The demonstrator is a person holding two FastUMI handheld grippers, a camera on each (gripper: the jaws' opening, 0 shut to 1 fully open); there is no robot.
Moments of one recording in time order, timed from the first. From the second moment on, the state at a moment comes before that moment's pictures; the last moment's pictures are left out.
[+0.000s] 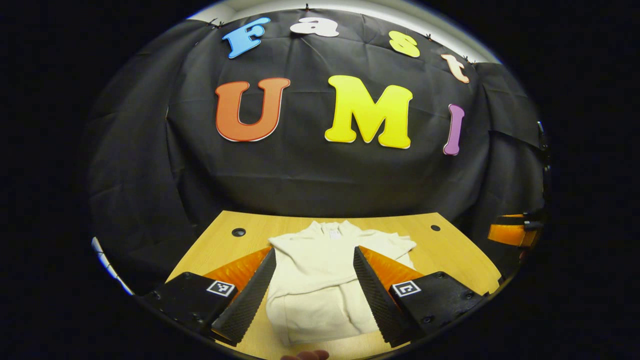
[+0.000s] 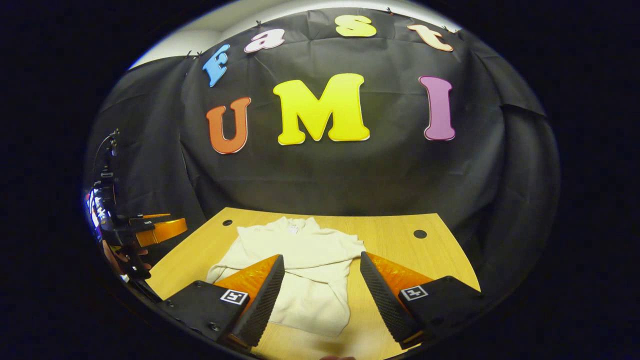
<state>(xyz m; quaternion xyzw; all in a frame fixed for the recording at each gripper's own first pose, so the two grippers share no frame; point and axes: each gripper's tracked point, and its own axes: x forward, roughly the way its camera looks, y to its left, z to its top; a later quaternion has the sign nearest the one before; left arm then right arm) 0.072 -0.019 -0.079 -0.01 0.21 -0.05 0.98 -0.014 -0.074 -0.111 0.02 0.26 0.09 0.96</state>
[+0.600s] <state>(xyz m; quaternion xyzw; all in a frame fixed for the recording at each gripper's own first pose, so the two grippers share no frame) -0.033 0.017 -0.245 -0.06 0.44 -0.10 0.89 -0.067 -0.118 -0.226 -0.01 0.42 0.06 0.90</state>
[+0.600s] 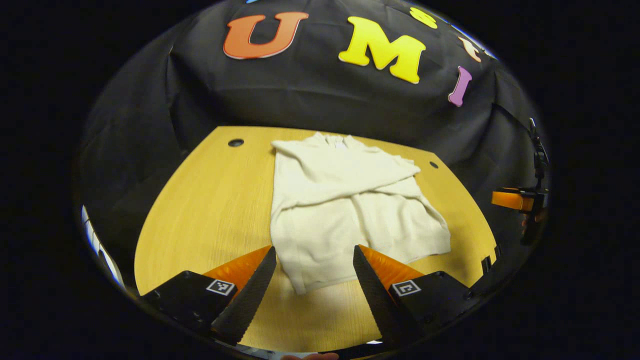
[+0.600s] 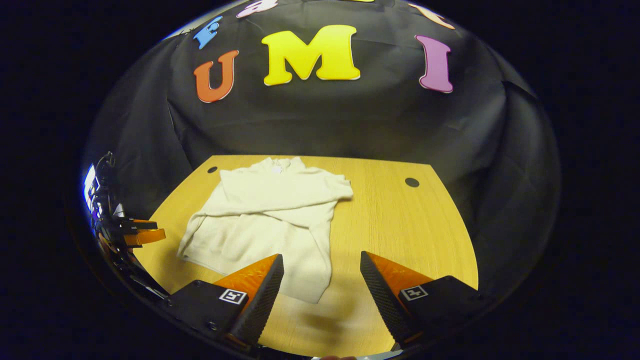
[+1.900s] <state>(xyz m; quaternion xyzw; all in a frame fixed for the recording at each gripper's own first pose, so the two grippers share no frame) 0.010 0.024 -0.339 -0.09 0.57 0.03 0.82 -0.081 -0.104 -0.395 0.02 0.59 0.01 0.81</state>
